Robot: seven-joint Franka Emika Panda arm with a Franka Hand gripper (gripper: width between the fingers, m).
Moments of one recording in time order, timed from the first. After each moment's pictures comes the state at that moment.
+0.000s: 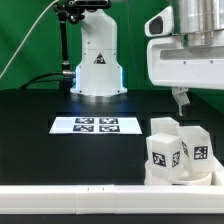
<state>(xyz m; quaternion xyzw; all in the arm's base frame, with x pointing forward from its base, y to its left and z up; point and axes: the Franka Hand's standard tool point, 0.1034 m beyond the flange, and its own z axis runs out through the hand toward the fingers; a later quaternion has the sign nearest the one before) 0.625 0.117 0.109 -0.89 0.46 -0.01 0.07</state>
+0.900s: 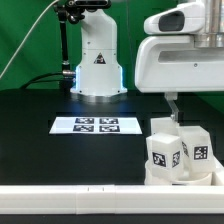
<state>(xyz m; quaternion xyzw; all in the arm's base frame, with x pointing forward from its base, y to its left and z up) 0.628 0.113 0.105 -1.00 0.00 -0.03 0.01</state>
